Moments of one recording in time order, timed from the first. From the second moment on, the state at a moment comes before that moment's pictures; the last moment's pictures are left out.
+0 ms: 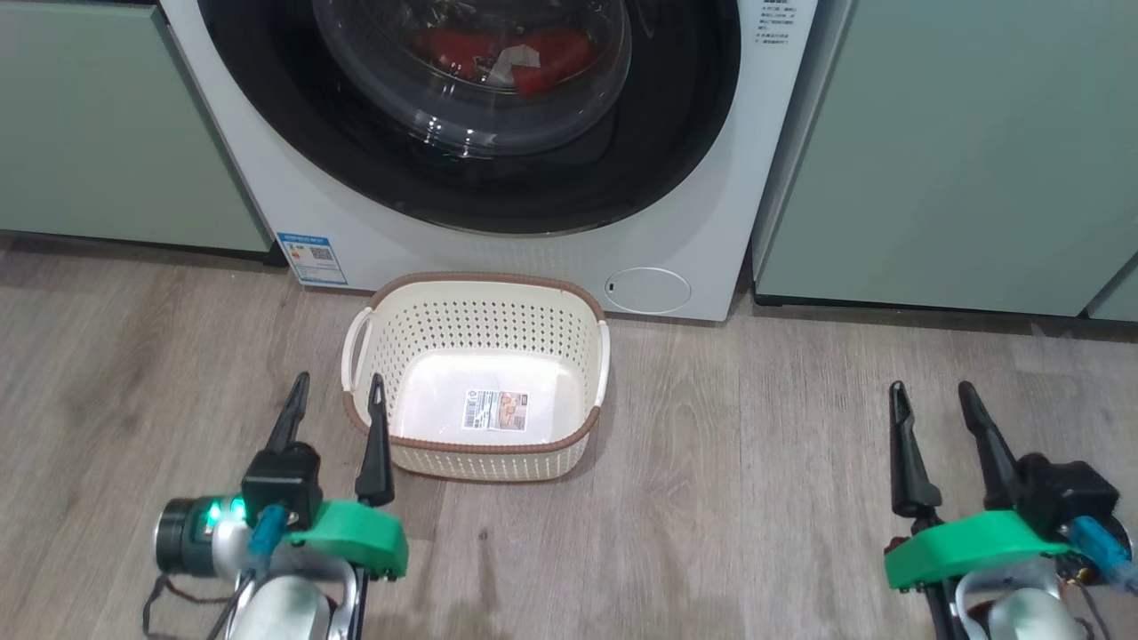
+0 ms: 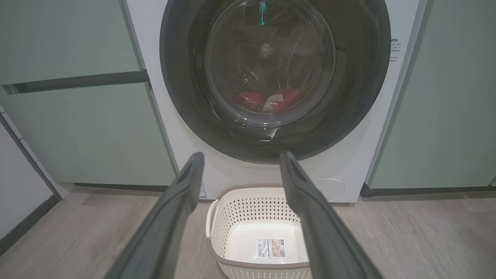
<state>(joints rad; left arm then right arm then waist) -0.08 0.10 -0.14 0.24 -0.14 0.15 -0.23 -0.07 -0.03 0.00 0.25 0.19 0.13 -0.23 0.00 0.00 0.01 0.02</state>
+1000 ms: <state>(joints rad) -0.09 0.06 -0.09 0.28 -0.07 0.06 -0.25 -0.13 -0.04 -0.02 0.32 0.52 0.13 -0.25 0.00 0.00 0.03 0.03</state>
